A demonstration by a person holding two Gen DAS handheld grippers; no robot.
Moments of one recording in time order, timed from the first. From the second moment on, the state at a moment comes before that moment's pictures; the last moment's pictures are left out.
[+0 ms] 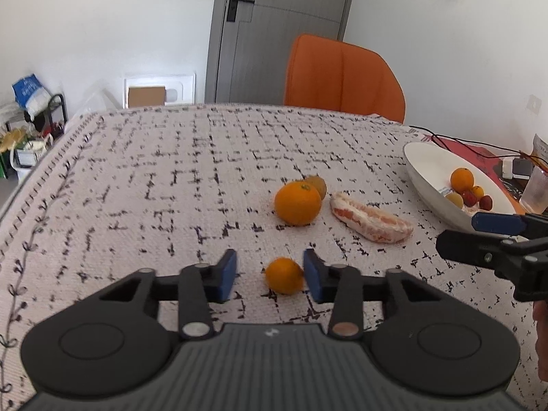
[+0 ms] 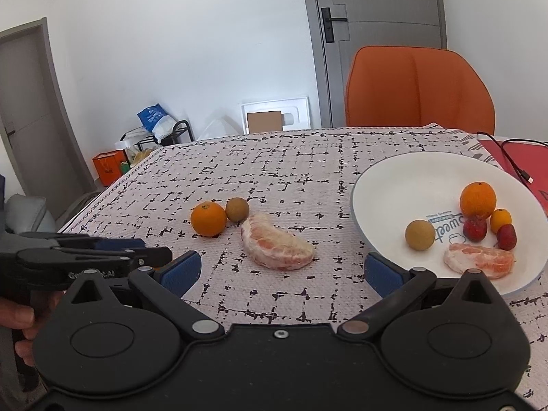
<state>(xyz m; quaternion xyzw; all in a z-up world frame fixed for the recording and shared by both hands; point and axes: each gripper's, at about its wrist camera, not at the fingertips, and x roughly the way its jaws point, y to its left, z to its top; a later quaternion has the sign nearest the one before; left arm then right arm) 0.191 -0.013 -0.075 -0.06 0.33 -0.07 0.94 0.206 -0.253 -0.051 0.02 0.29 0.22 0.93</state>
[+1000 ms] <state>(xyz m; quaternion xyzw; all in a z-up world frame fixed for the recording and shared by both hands) 0.167 0.040 -0.065 -0.09 0.31 -0.02 0.94 0.248 -0.209 -0.059 -0.04 0.31 0.26 0.91</state>
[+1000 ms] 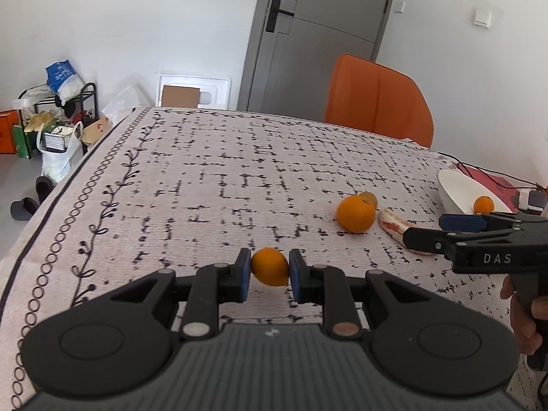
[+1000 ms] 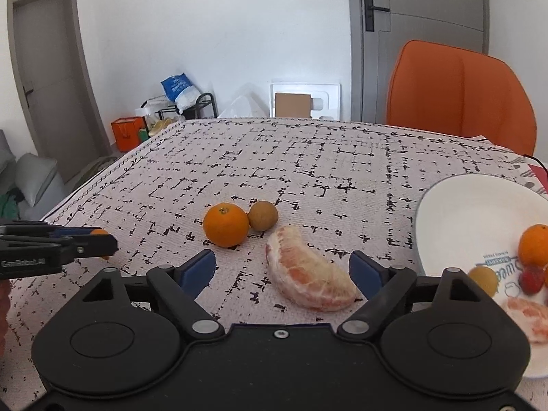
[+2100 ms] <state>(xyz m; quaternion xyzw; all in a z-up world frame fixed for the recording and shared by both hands) 0.173 0.046 -0.068 -0.10 0.31 -0.01 0.94 0.252 -0.191 -0.074 -0.05 0.32 0.28 0.90</state>
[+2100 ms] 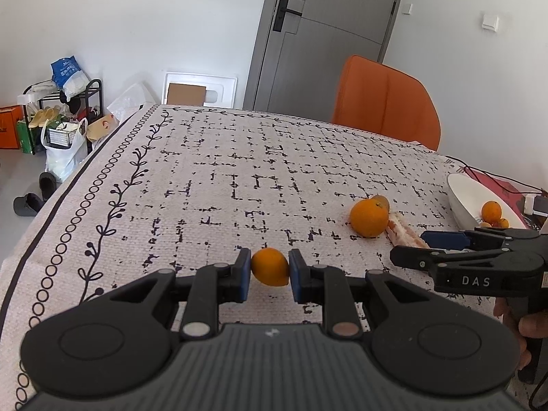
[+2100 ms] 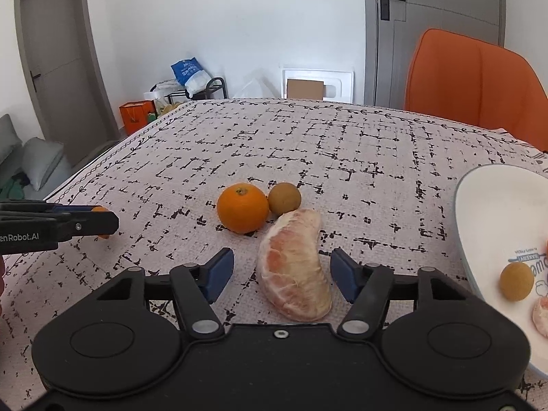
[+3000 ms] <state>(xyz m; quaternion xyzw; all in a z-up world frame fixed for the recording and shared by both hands) 0.166 -0.012 -0.029 -0.06 0.28 -0.06 0.96 0.214 -0.246 -0.037 0.01 0.28 0.28 0.92</state>
